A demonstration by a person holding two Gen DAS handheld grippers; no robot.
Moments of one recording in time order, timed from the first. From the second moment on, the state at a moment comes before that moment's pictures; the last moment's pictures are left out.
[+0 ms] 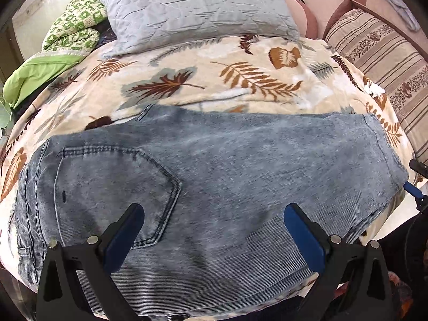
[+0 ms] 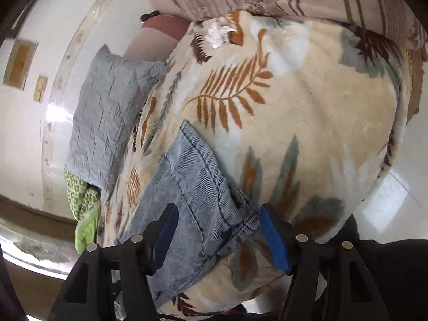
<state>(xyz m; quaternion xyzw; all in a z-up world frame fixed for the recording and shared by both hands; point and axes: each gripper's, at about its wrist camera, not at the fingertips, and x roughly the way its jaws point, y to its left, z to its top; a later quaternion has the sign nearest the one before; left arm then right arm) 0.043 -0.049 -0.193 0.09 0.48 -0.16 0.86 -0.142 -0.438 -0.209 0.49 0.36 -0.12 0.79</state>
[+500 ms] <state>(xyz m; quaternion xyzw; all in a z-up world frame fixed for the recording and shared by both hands) 0.044 -0.045 -0.220 0.11 0.51 -0.14 0.84 -0.136 -0.437 -0.236 0.52 0.35 -0.11 0.77</state>
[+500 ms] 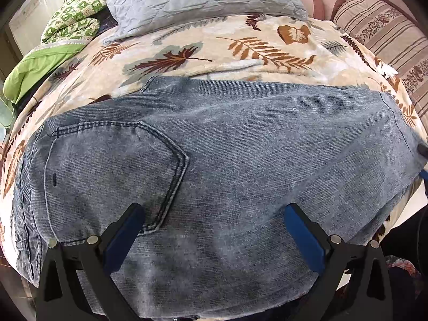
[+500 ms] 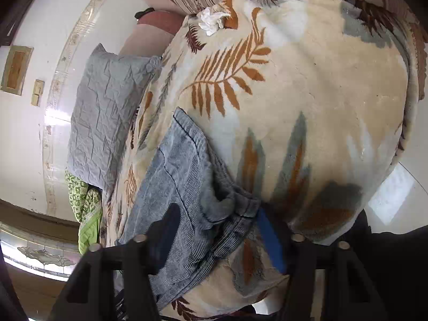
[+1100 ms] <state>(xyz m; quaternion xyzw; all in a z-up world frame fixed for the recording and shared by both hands) 0.043 -0.024 -0.222 0.12 0.52 -0.12 0.84 -0.115 -0.406 -0.213 0.44 0.34 -0.10 0.82</state>
